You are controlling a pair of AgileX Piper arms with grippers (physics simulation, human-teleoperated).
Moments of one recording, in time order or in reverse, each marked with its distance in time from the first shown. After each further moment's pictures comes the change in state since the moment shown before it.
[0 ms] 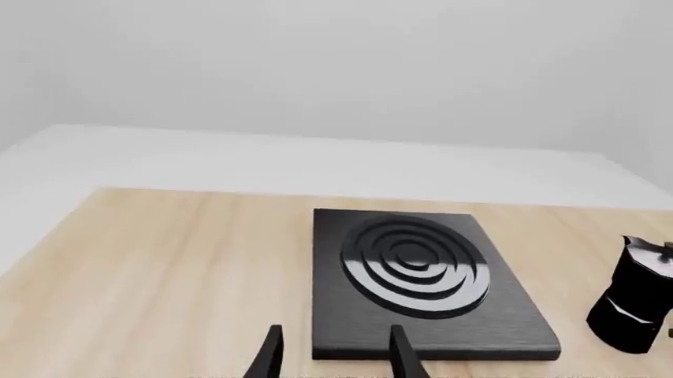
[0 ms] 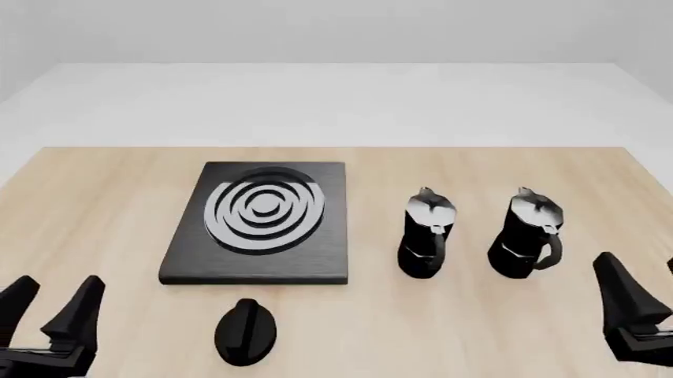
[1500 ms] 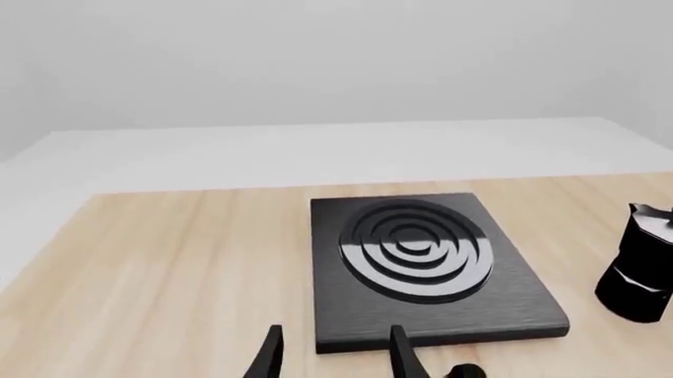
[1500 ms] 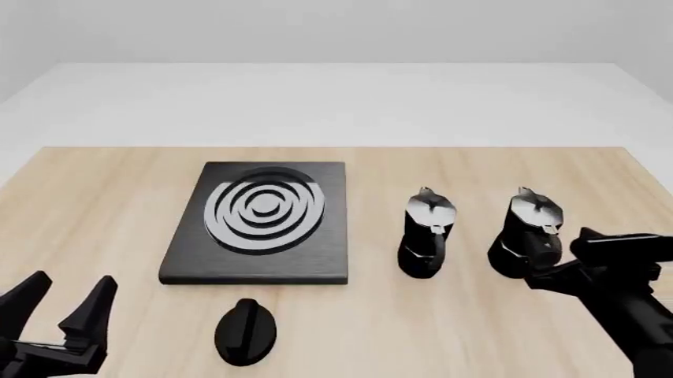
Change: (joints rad) left arm -0.031 0.092 0.001 -0.052 0.075; right arm -0.055 1.018 -0.006 -0.696 -0.140
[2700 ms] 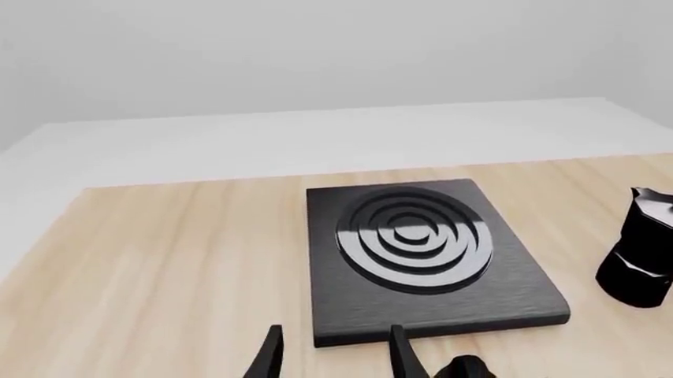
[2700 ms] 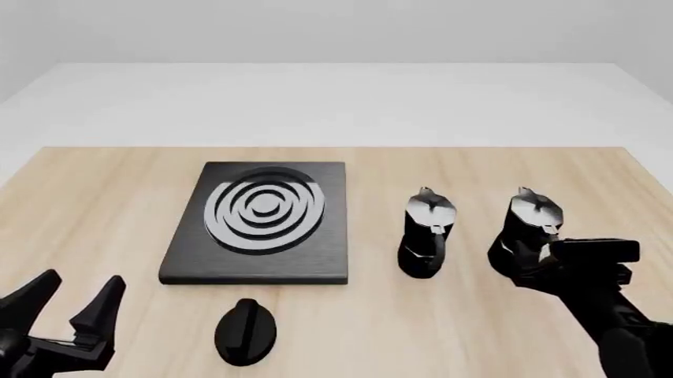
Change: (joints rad) left arm -0.015 0.080 0.000 -0.041 0.016; right arm -0.042 0.381 -0.027 -0.278 0.022
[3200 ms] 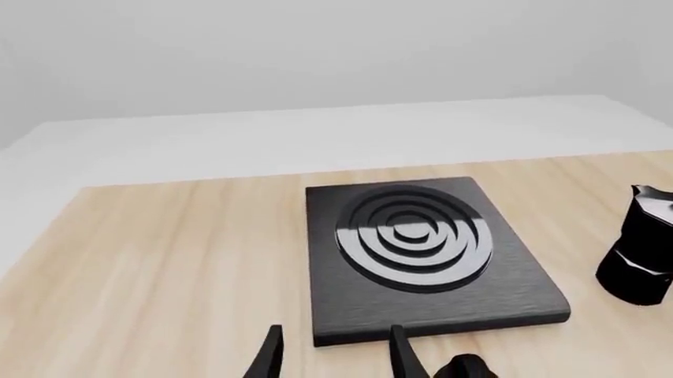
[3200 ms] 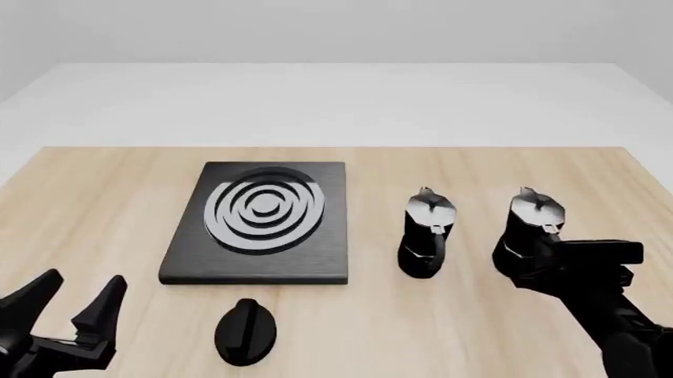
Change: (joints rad) left arm -0.002 0.015 0.000 -0.009 0.002; right arm 0.015 -0.052 0.015 0.030 0.027
